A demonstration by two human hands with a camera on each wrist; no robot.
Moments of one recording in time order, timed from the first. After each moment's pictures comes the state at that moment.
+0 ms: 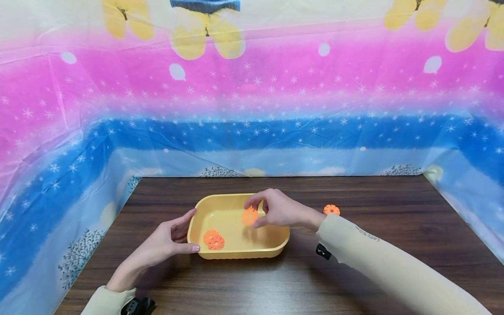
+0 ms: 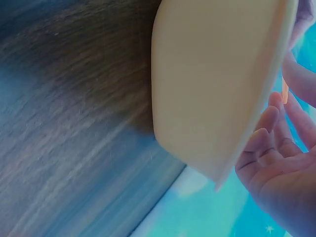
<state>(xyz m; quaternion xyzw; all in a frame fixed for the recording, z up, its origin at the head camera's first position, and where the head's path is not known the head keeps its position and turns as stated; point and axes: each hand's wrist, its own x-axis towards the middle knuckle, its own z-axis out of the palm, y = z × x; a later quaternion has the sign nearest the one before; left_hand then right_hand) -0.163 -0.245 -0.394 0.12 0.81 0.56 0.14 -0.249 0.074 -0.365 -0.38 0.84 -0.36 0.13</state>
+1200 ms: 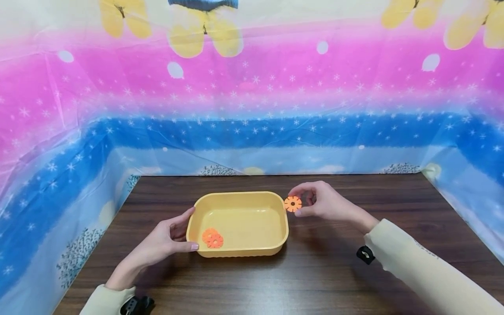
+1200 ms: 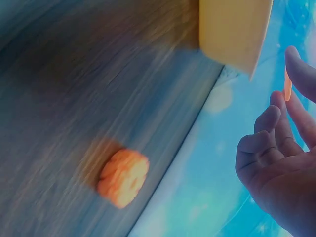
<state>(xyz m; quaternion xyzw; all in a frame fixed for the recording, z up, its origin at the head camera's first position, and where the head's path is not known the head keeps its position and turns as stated) -0.163 -0.245 -0.396 0.13 0.81 0.56 0.13 -0.252 0.180 -0.364 -0.31 0.88 -0.37 0.05</state>
